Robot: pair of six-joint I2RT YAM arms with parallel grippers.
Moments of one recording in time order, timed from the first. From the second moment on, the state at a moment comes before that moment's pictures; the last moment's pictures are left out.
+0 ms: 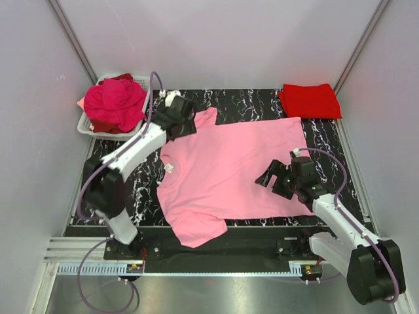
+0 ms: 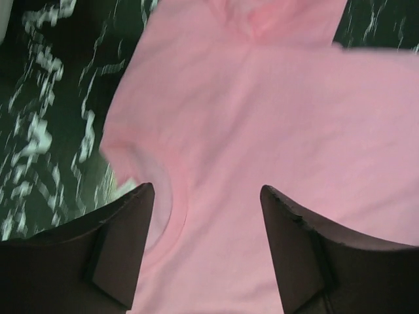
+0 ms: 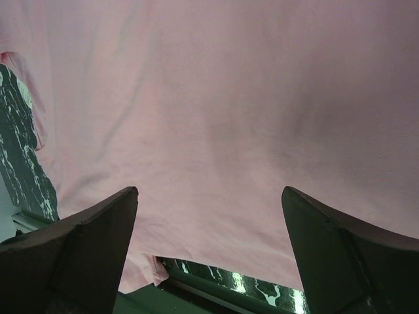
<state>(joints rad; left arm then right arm) -0.54 1.61 1.39 -0.68 -0.42 -0.65 0.24 0.96 0.47 -0.30 -0.26 0.70</state>
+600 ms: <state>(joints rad) -0.35 2.29 1.94 -0.57 -0.20 -0.37 0.25 1.09 0.43 -0.12 -0.30 0.74</state>
